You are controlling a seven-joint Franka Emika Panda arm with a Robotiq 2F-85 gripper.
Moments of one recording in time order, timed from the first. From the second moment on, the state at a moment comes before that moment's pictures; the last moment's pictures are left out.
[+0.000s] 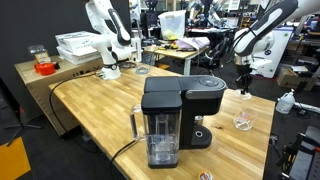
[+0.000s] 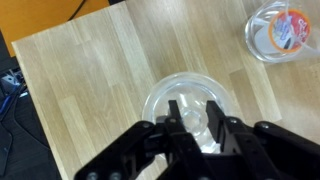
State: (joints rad) arm -0.22 0.47 -0.14 -2.01 -0.01 2.18 -0.23
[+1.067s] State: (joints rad) arm -0.15 0.24 -0.08 -2.29 0.00 2.18 -0.24
